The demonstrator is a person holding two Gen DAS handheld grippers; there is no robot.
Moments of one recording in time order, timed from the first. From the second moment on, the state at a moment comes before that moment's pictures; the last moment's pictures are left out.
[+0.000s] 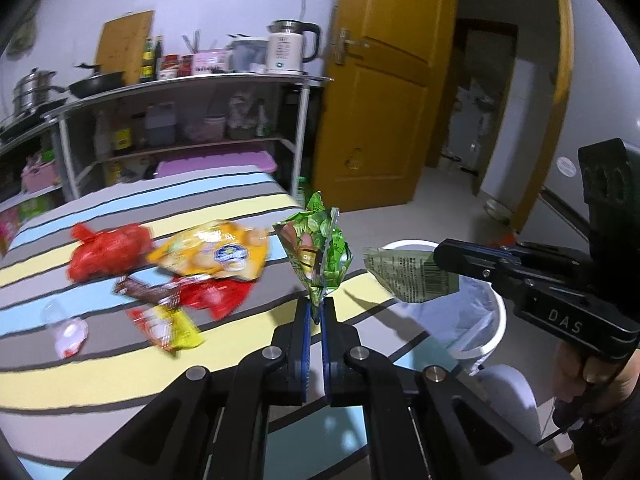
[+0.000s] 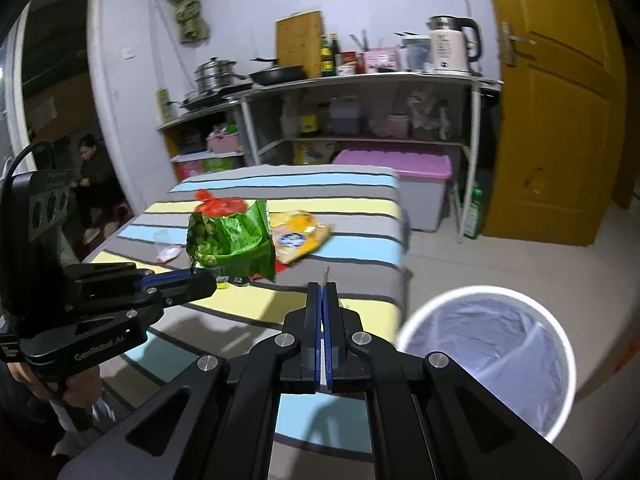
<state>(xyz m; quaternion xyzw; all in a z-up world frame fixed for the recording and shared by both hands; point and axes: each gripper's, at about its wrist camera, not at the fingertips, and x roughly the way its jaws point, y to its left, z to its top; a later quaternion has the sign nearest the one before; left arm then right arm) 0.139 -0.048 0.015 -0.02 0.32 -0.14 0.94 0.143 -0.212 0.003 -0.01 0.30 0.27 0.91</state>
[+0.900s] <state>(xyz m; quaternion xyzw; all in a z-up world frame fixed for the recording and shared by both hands) 0.184 -0.179 -0.022 0.04 0.37 -0.25 0.90 0.149 -0.322 -0.031 0.05 0.33 0.17 0.93</state>
